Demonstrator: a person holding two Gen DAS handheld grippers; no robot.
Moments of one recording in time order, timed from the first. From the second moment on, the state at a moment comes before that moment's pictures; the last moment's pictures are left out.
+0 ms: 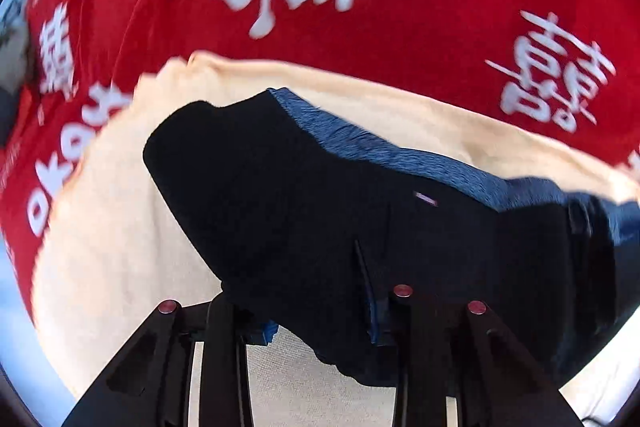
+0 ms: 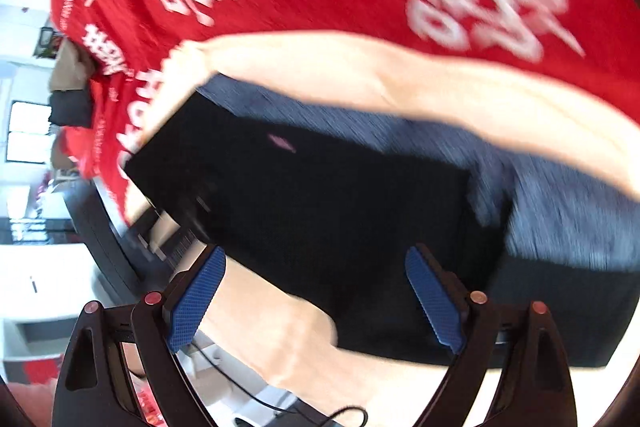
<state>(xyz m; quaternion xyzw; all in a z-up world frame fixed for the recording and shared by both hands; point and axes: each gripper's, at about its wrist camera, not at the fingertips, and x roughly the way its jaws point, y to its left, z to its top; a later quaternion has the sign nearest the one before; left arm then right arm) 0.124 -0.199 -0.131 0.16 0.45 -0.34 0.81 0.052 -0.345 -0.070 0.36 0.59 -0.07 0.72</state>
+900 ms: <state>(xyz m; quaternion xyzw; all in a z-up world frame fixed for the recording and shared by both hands) 0.086 -0.202 -0.121 0.26 0.38 -0.36 0.81 0.222 -0.262 -0.121 0.30 0.72 0.09 0.62</state>
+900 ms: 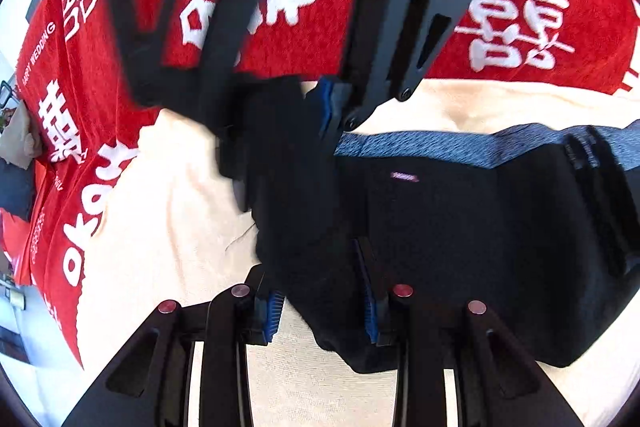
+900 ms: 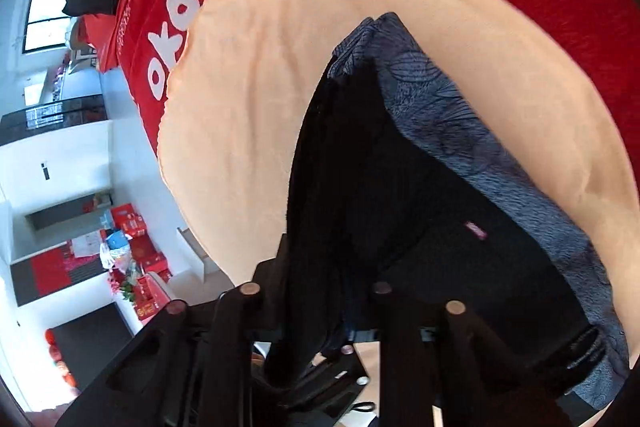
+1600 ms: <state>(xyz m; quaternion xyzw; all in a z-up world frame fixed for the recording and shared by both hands) -0.068 -0.291 0.003 0.27 0.29 -0.51 0.76 -0.035 -0.412 0.008 0.46 0.48 0.05 0.75</state>
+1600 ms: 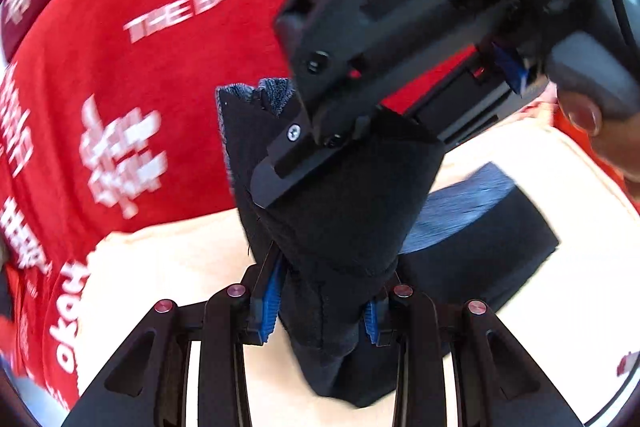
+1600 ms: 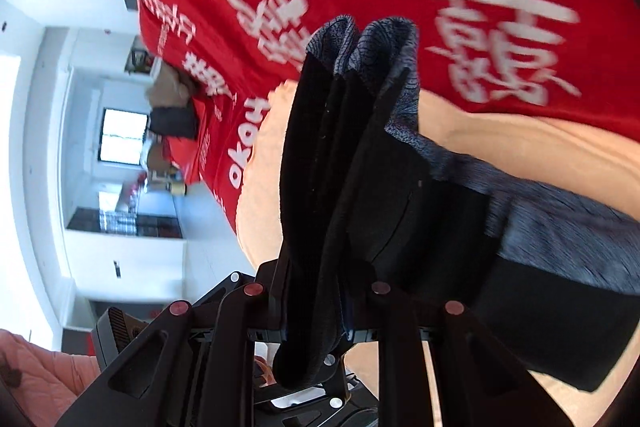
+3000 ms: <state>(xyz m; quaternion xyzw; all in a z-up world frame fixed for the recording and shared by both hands) -0.119 -0.329 -0.058 0.33 0.41 -0.49 0.69 -0.298 -0.475 -0.066 0.47 0.49 -0.25 0.69</state>
